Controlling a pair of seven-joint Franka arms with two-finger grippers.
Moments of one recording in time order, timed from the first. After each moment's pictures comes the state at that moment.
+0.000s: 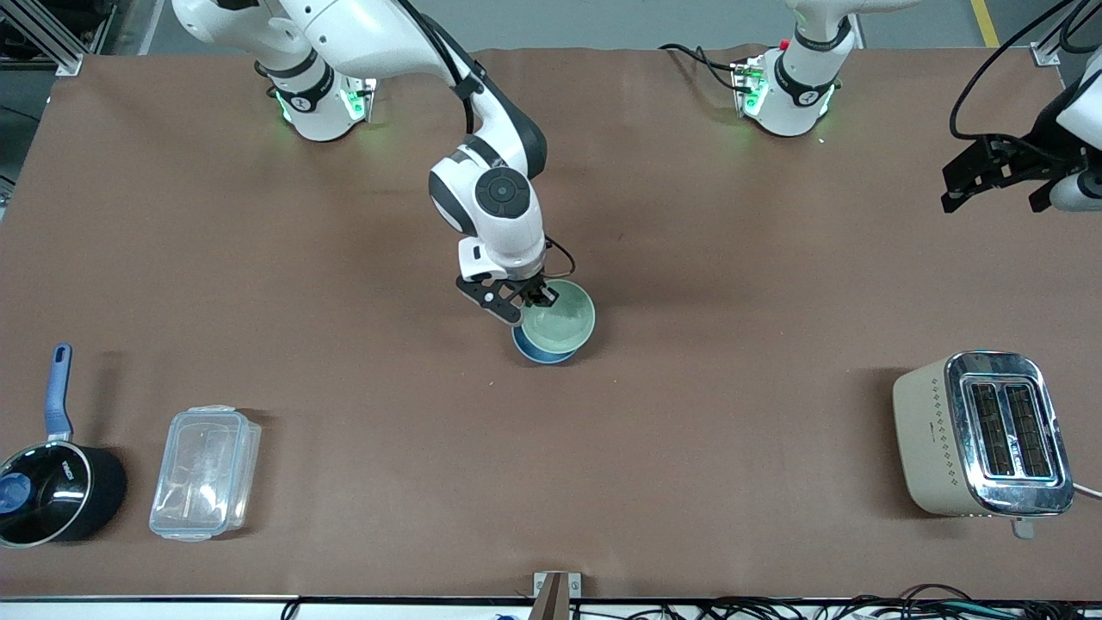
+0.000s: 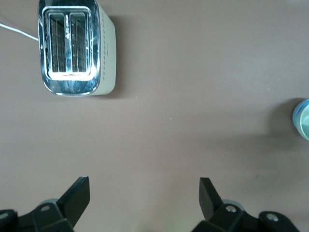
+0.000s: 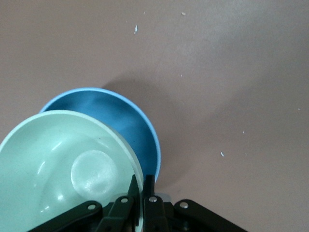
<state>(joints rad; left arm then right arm) 0.02 -0.01 -0.14 -1.45 0.03 1.47 -0.08 0.78 0.59 -0.02 -1.67 0.02 2.30 1.37</state>
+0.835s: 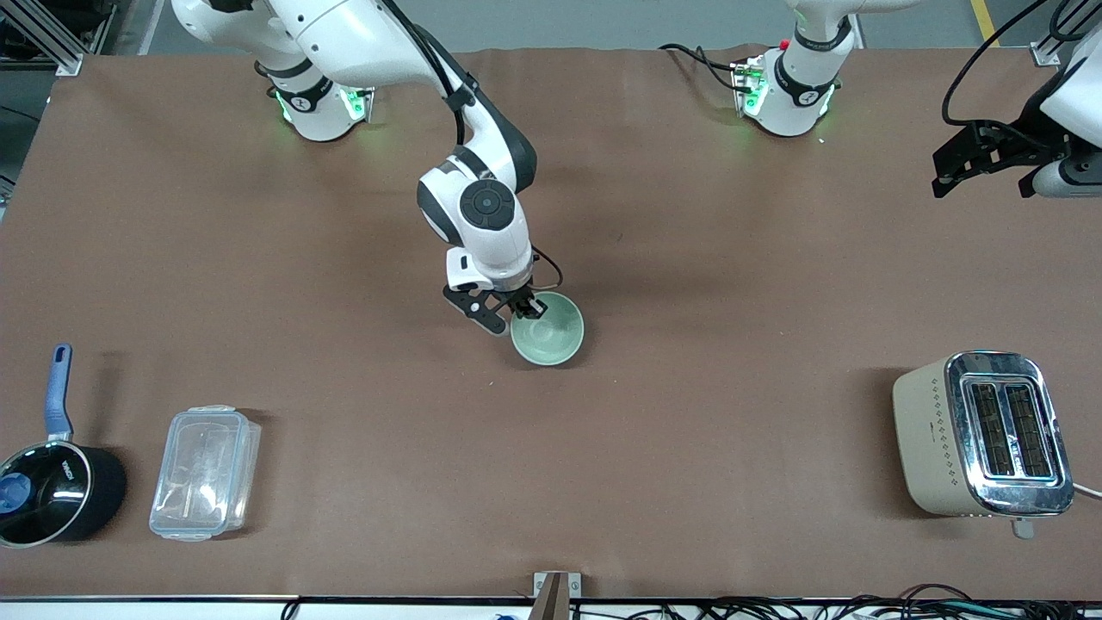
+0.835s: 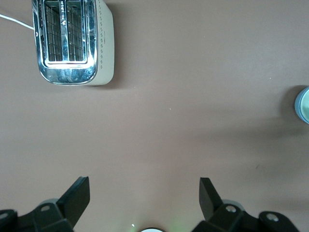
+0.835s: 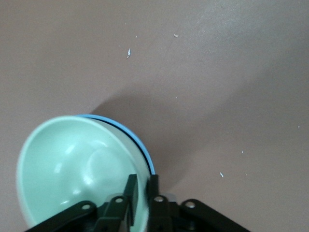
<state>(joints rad) 0.01 -0.04 -0.14 -1.49 0.03 1.45 -0.08 0.76 0.59 -0.03 -1.69 0.02 2.34 1.38</state>
